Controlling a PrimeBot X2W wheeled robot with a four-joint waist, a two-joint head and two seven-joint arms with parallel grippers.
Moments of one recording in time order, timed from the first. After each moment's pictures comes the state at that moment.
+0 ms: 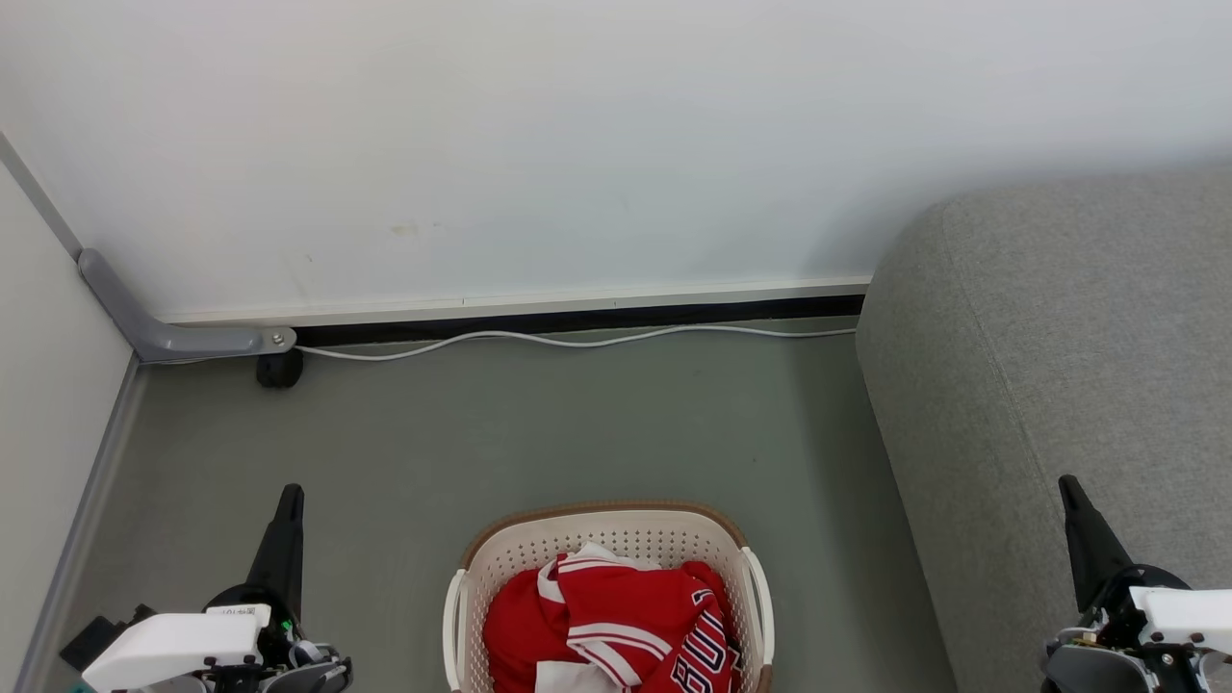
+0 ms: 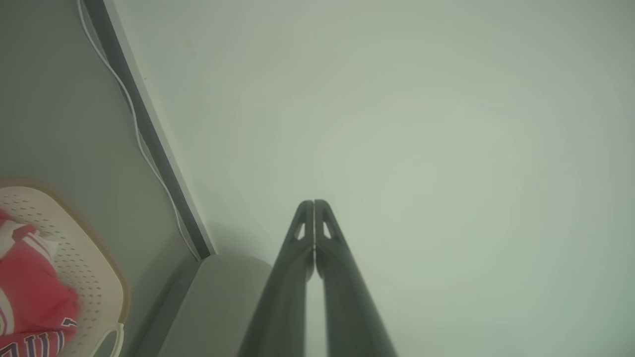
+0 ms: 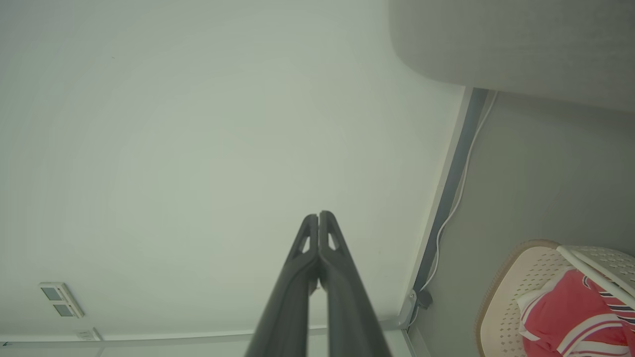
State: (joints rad) left arm -0.05 0.03 0.08 0.27 -1.61 -0.12 0.11; right arm -0.07 -0.04 -0.13 0.28 1.60 0.13 0.11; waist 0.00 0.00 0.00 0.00
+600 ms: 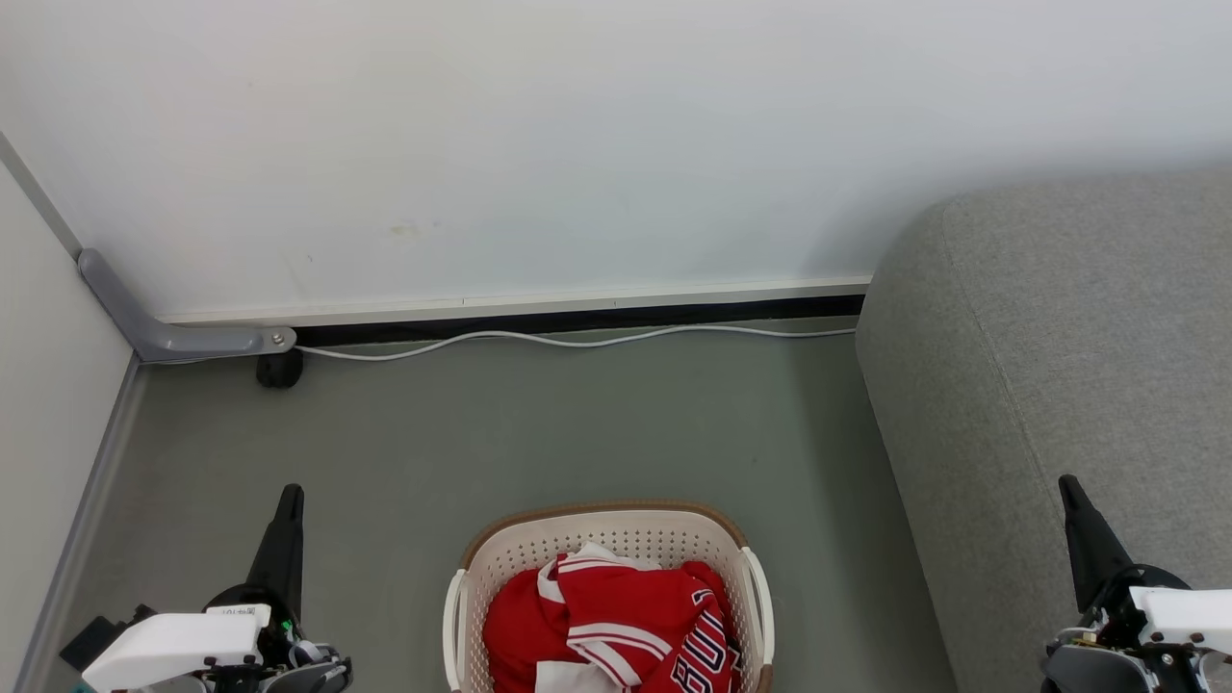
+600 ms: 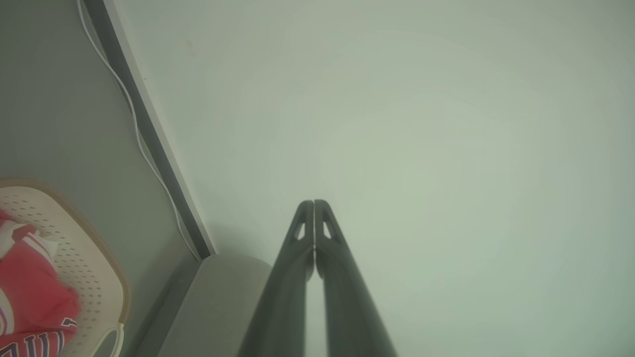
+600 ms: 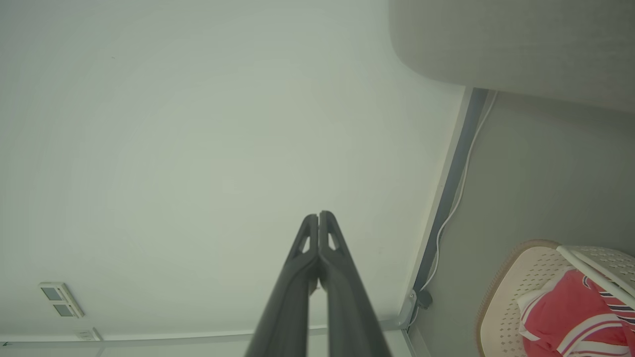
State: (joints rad) left arm -0.05 0.03 0.08 0.27 -1.61 -0.12 0.11; right arm -0.07 -0.04 -0.13 0.28 1.60 0.13 0.11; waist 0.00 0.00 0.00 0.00
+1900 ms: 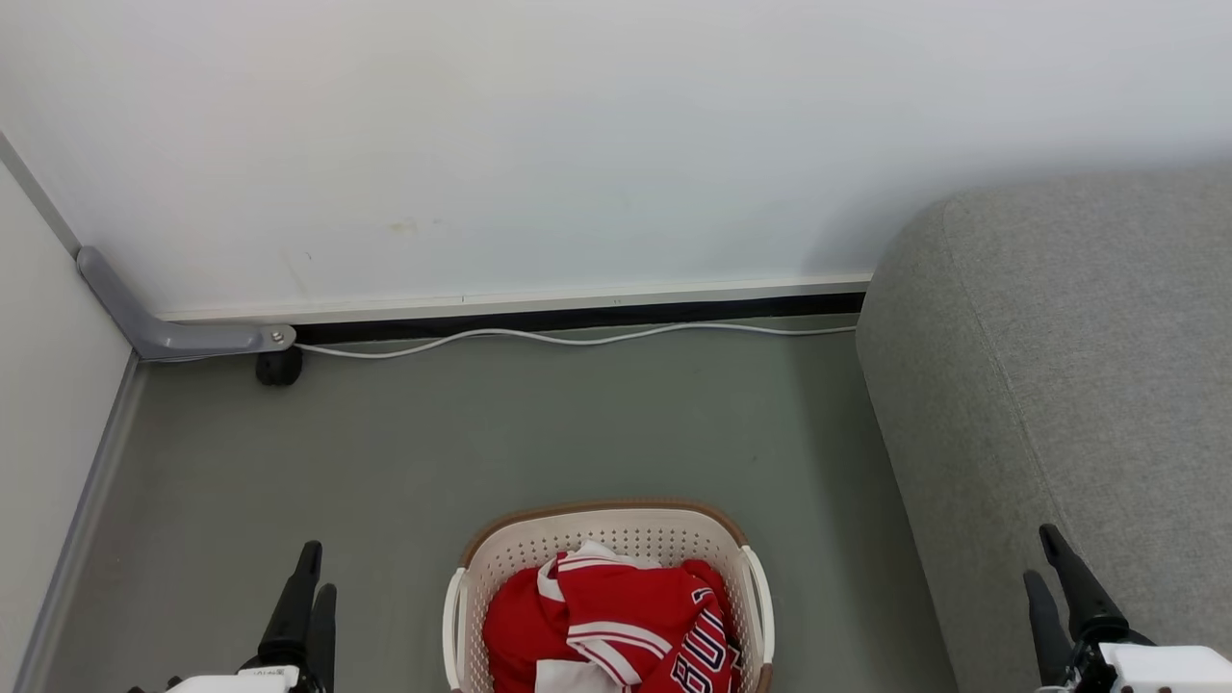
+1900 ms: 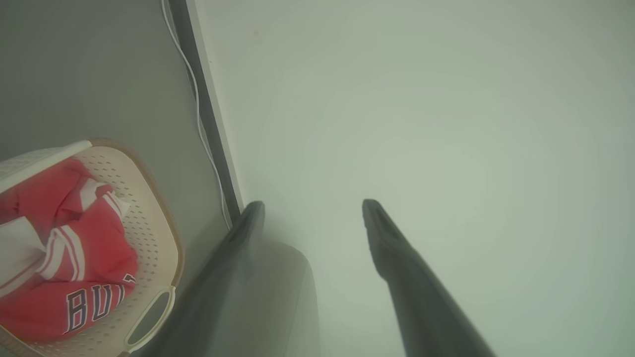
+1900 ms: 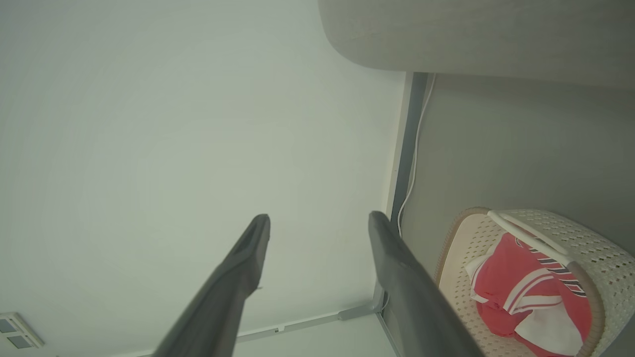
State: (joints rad) left arm 0.02 0.00 0.07 0.35 -1.60 -0.12 0.10; right arm -0.01 -0.01 -0.12 0.35 1.60 0.13 0.11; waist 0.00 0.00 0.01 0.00
